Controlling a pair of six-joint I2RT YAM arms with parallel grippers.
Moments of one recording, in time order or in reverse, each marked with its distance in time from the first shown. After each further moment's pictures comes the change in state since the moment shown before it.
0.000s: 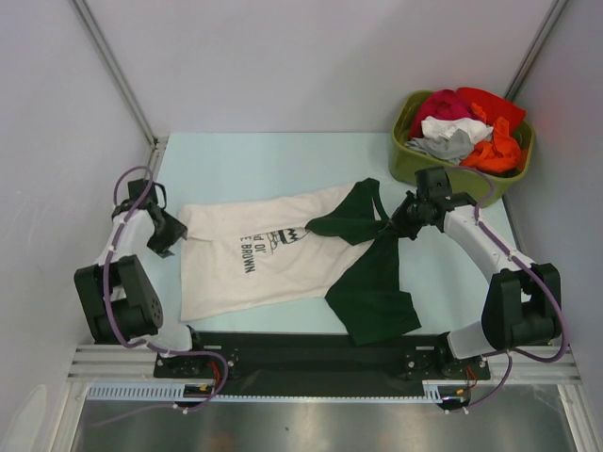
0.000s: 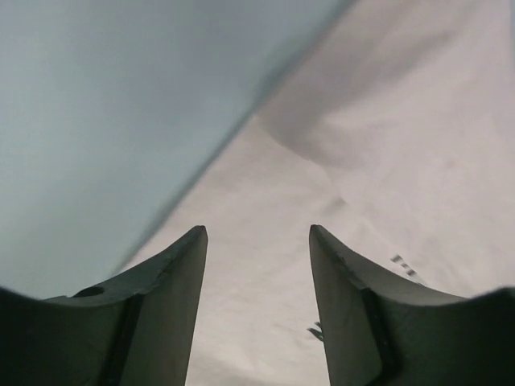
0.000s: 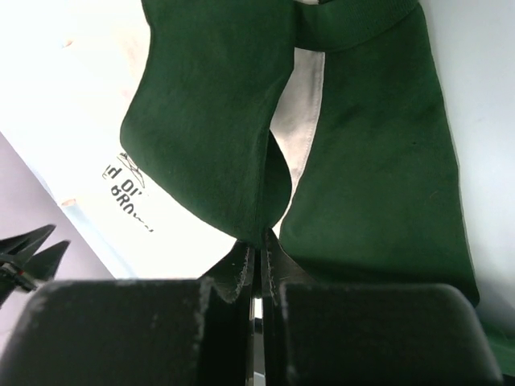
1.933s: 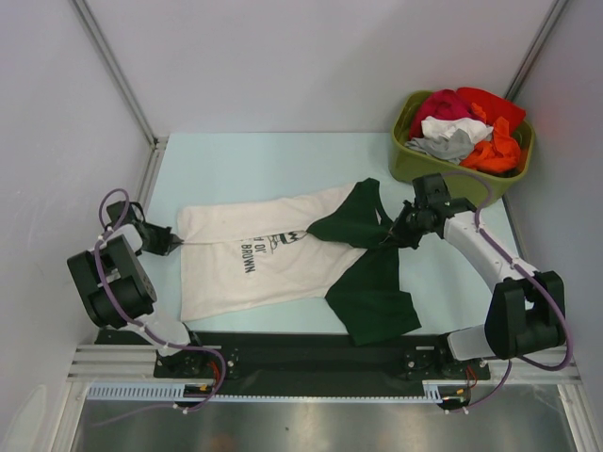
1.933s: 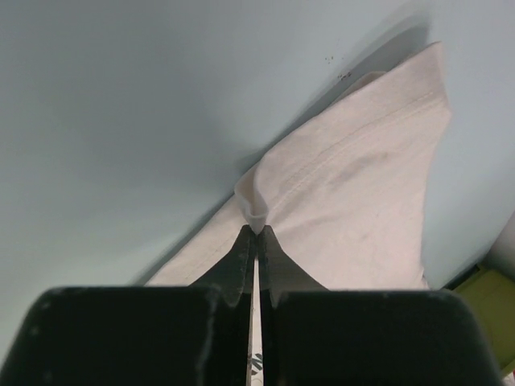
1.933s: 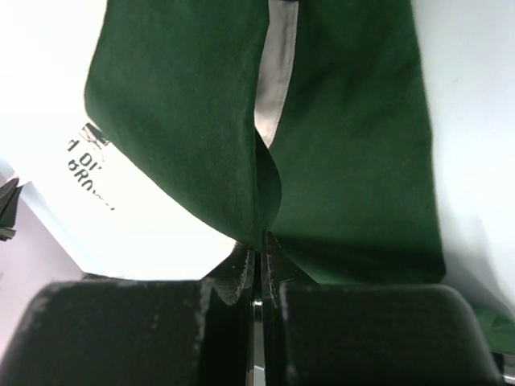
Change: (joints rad) left arm 0.219 0.134 -0.175 0.418 0.430 -0.172; right arm 0.027 -0.048 -0.042 -0.071 -0.001 -0.068
